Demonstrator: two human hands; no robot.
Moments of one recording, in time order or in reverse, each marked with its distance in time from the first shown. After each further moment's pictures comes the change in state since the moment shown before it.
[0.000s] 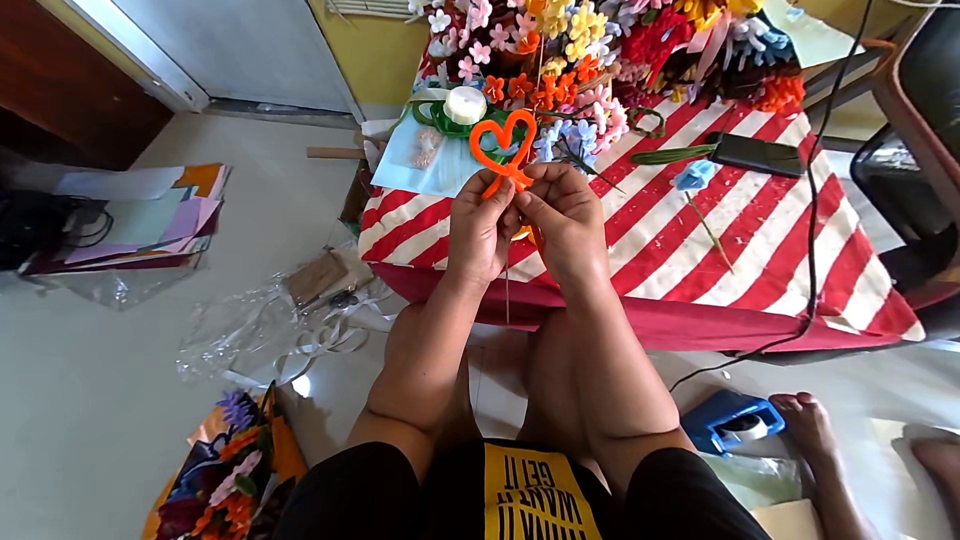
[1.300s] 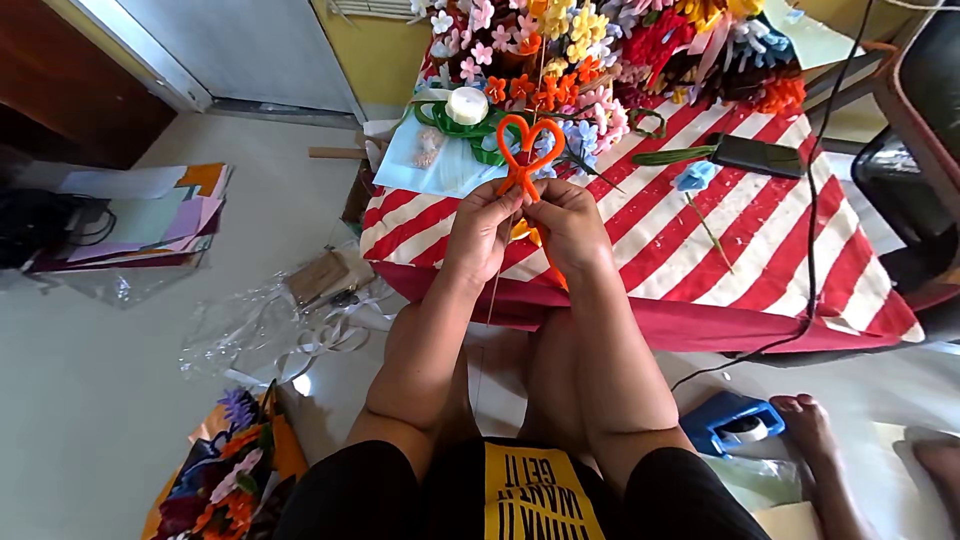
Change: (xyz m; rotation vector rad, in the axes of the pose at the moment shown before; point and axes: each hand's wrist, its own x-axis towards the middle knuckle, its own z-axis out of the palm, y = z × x) left_hand -0.002 0.006 -0.006 0.110 0.006 -0.134; right_hand 0.012 0.007 -0.013 0.018 -0.012 0.173
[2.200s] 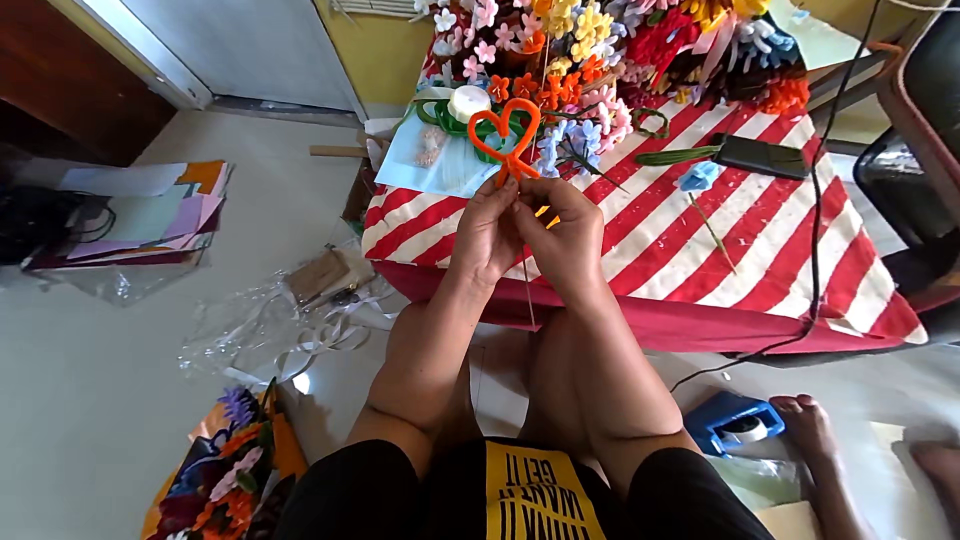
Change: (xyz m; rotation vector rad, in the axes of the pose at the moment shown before) left_hand 0.002 -0.001 0.006 -0.355 -0.041 -0.068; right_hand -0.012 0.000 0.019 -0.732 0.133 -0.538
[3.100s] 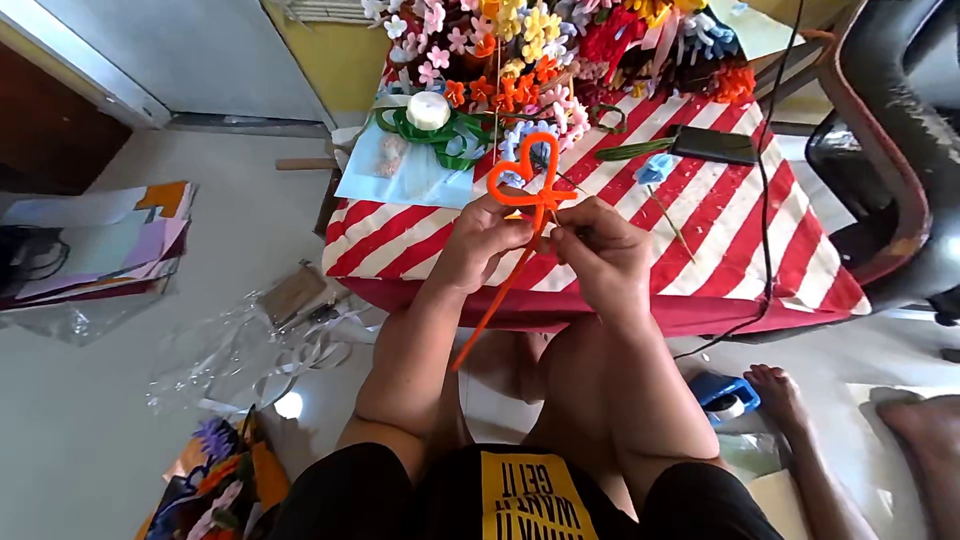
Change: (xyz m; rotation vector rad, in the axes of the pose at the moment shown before) left_hand 0.010 -0.017 -0.001 0.367 -0.463 0.038; right_hand -0.025 0.022 -0.077 0.352 -0.002 0.073
